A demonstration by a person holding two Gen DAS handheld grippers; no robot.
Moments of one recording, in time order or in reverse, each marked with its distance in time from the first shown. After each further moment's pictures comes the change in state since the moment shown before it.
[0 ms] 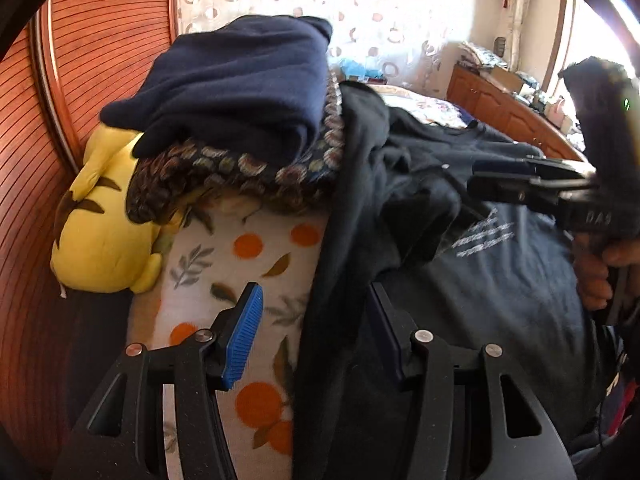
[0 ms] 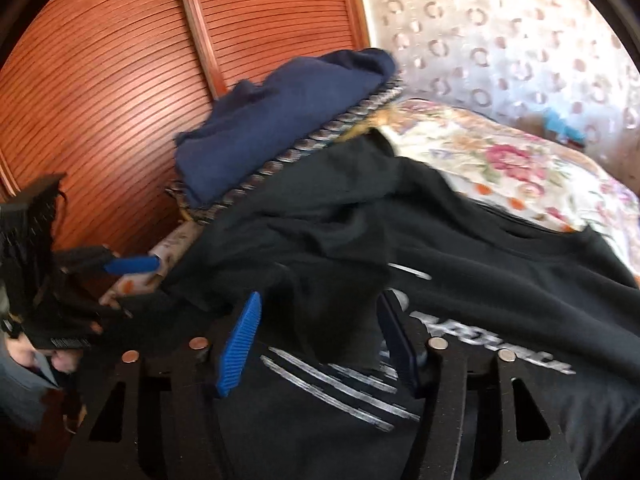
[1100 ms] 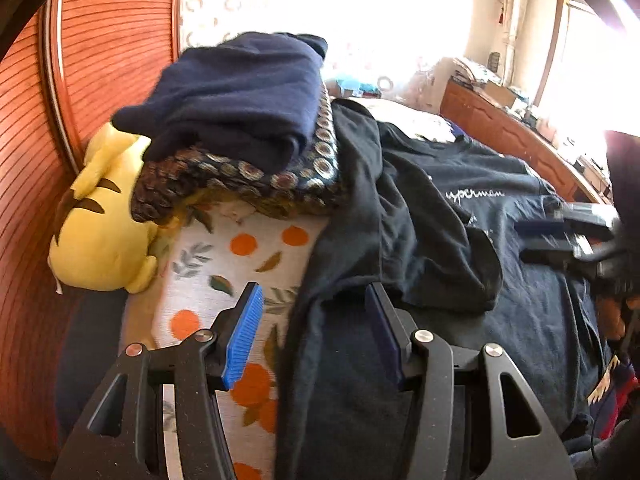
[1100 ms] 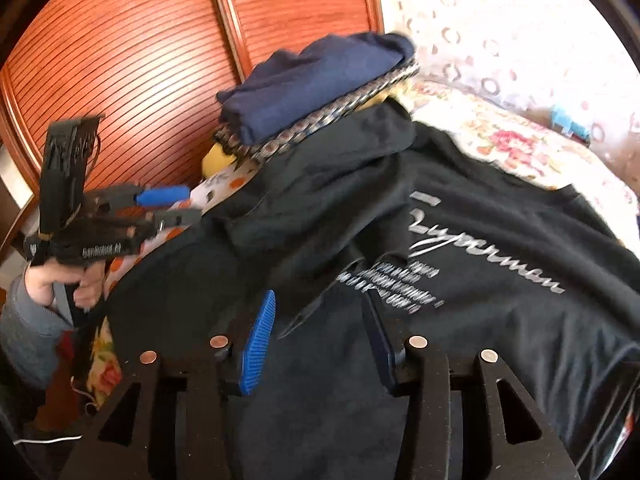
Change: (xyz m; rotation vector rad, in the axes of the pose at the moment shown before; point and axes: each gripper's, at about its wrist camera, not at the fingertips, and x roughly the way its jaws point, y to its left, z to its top) left arm -0.012 -0.007 -0.004 -0.011 -0.043 -0.043; right arm -0.031 -0.017 -0.036 -0.023 0.059 -0.053
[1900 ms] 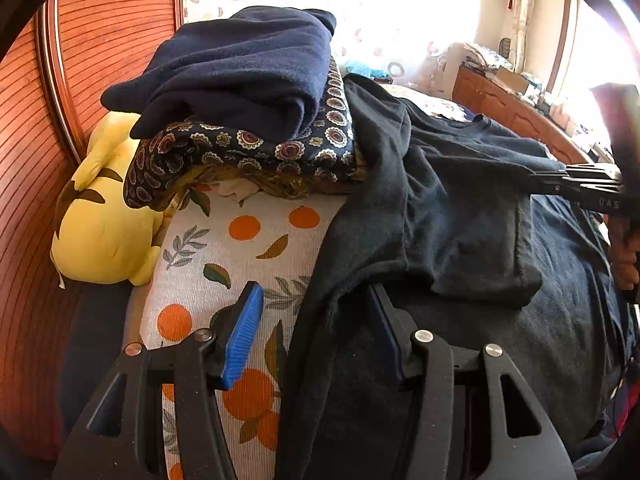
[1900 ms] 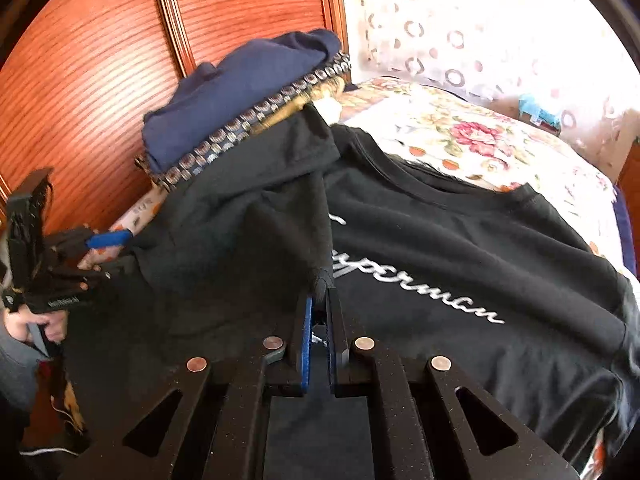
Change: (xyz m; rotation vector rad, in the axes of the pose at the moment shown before) left arm 0.022 0.000 -0.006 0.012 0.038 0.063; right arm 0.052 -0.044 0.026 0.049 0.062 -0.093
